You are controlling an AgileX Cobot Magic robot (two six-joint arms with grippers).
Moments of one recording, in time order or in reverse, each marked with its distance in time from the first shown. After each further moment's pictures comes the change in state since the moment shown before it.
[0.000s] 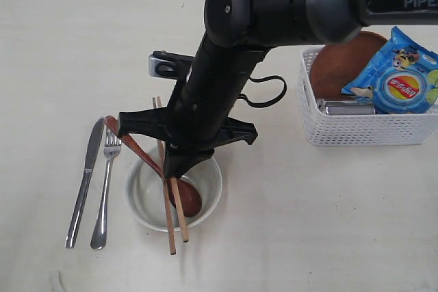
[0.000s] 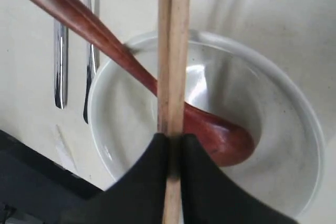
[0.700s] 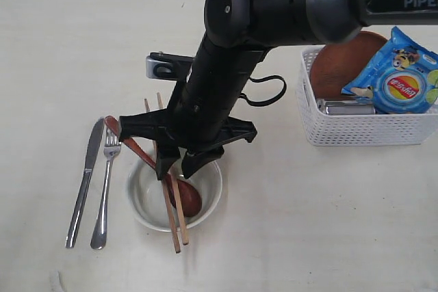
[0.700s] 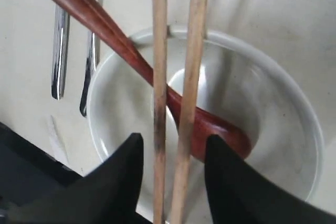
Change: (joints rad) left arm 0.000 0.000 0.000 0.000 0.000 0.000; right arm 0.000 0.000 0.000 0.002 0.006 -0.065
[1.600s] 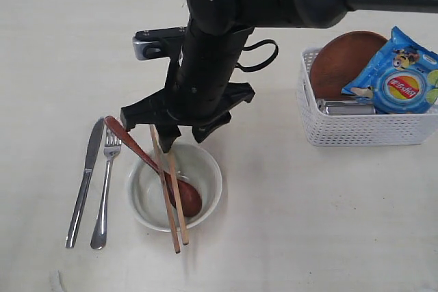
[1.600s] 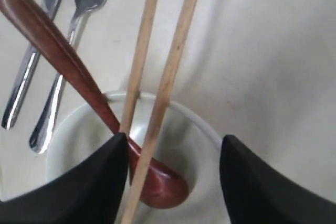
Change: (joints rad) left arm 0.000 0.000 0.000 0.000 0.000 0.000; right arm 0.029 0.016 -0.109 -0.273 -0.003 0.022
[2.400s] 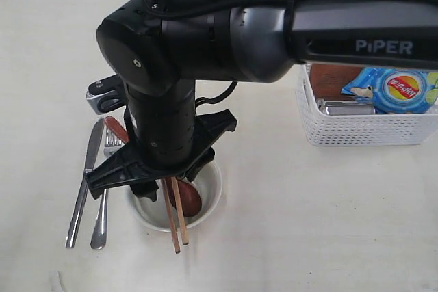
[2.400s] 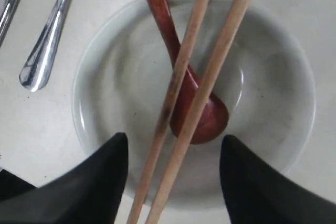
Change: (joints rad) left arm 0.000 0.000 0.000 0.000 0.002 0.000; right arm 0.230 0.000 -0.035 -0.203 0.145 0.262
